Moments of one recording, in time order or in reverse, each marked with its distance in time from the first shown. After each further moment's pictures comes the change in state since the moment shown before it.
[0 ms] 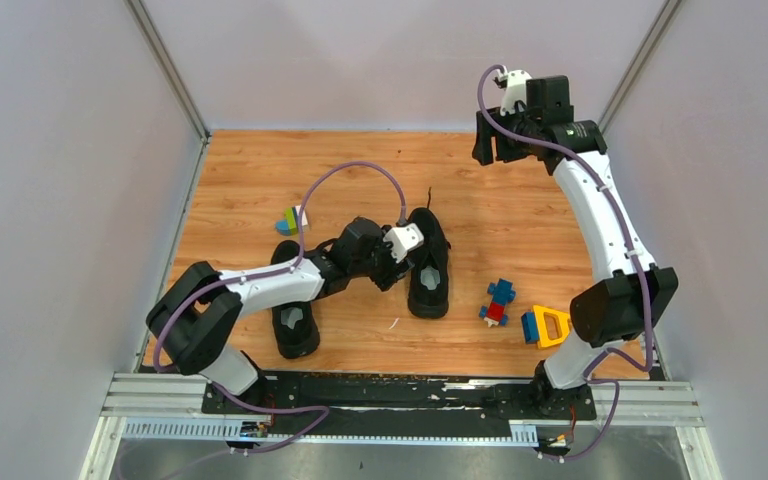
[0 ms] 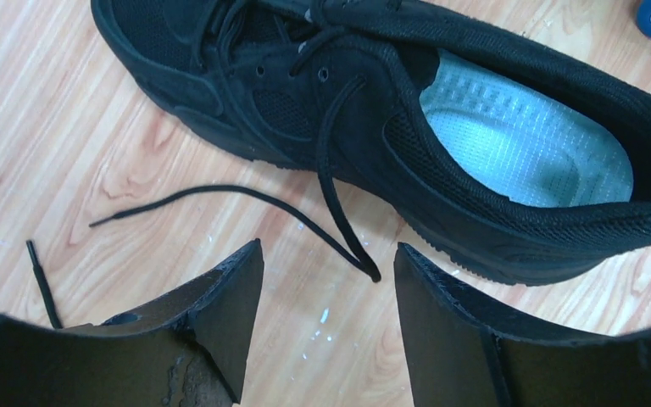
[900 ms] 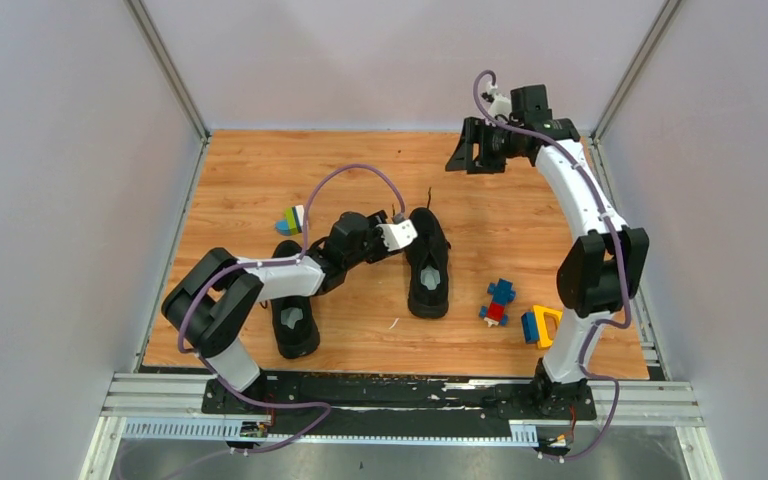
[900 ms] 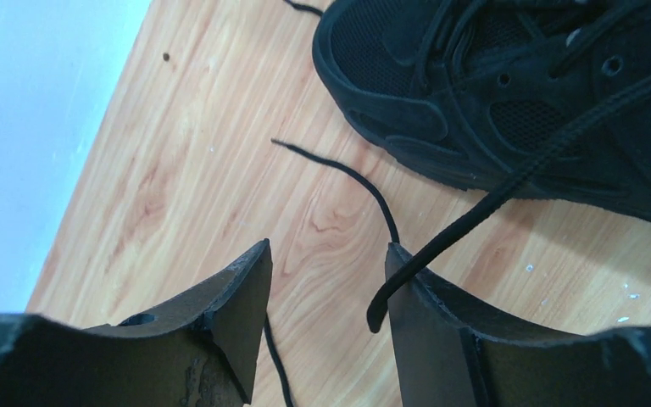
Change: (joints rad) left arm 0.096 0.117 -0.057 0.369 -0.149 0.396; right arm -0.042 0.188 0.015 0.021 -0.328 0.205
